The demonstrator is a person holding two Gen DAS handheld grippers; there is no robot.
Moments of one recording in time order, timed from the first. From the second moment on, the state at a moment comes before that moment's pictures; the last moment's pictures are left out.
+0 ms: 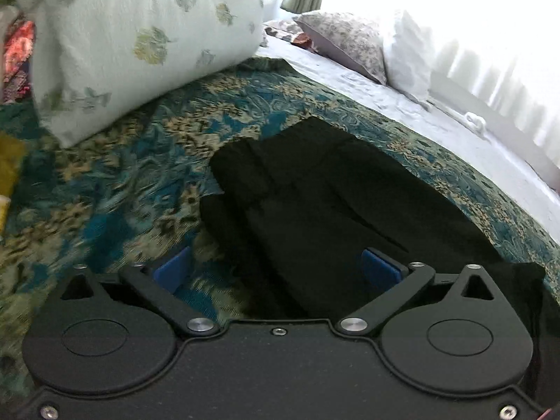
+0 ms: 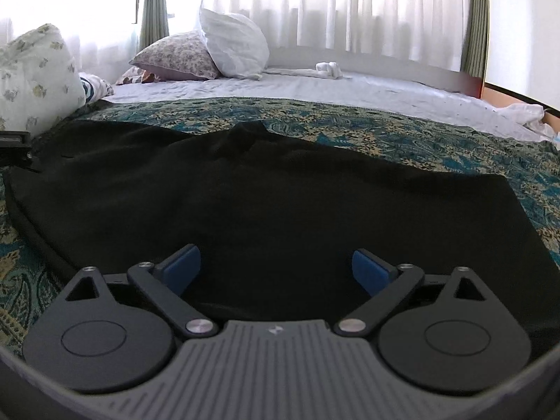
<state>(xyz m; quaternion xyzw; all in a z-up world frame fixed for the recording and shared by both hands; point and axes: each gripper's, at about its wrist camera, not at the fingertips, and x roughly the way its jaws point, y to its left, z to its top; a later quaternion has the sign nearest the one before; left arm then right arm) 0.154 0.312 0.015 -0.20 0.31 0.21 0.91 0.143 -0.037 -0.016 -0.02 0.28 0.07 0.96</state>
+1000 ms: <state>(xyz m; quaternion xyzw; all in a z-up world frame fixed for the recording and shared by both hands) 0.144 -0.093 0.047 0.10 0.27 -0.22 0.93 0.076 -0.288 0.012 0.22 0.23 -0.07 0.95</state>
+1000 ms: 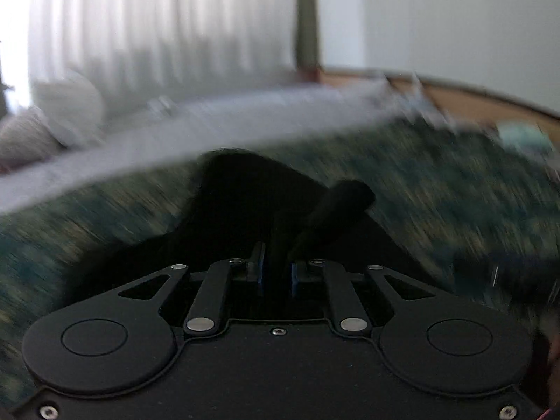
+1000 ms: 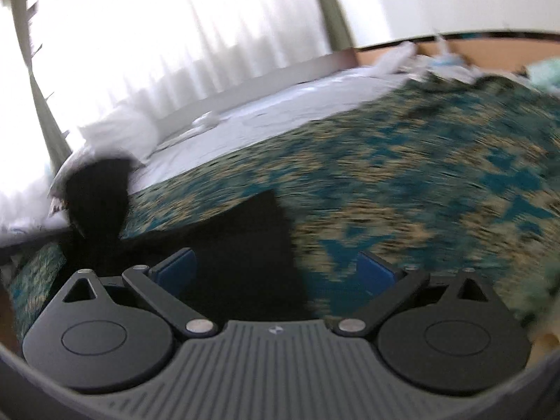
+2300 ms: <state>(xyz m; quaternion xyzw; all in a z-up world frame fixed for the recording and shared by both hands) 0.081 0.040 0.036 0.05 0.27 -0.08 0.96 0.119 -0.156 0.012 0.05 0.26 -0.04 0.96</state>
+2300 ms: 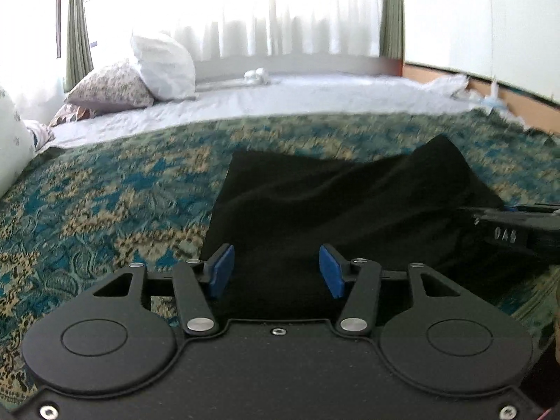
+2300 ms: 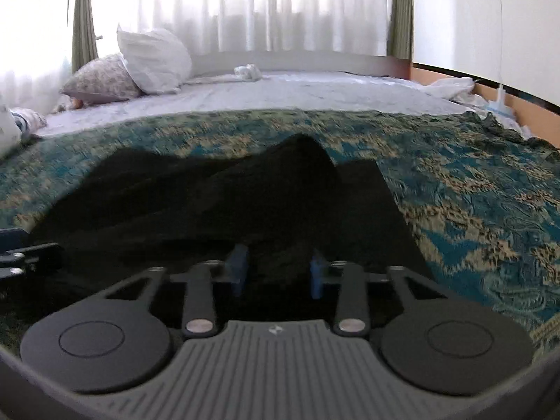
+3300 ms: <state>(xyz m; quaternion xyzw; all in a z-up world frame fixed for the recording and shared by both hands) 0.083 0.031 0.010 0.06 0.29 -0.08 0.95 0.132 -0.208 -0.009 0.17 0.28 -0.09 0.94</state>
